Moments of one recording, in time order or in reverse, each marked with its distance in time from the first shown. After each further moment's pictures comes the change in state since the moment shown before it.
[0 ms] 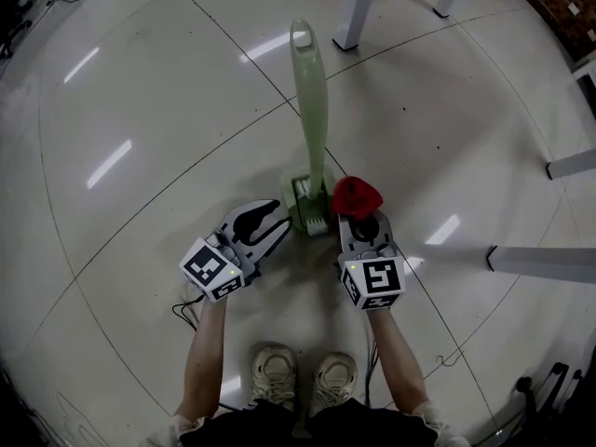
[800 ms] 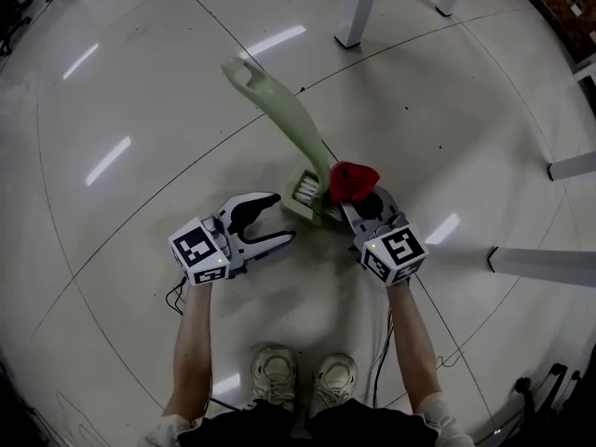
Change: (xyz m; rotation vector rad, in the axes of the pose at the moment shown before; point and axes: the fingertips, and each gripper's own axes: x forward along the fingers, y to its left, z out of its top) left arm 0.001 -0.009 -0.001 -0.020 0.102 -0.240; right arm 0.031 0.002 0.008 0.007 -0.012 0.309
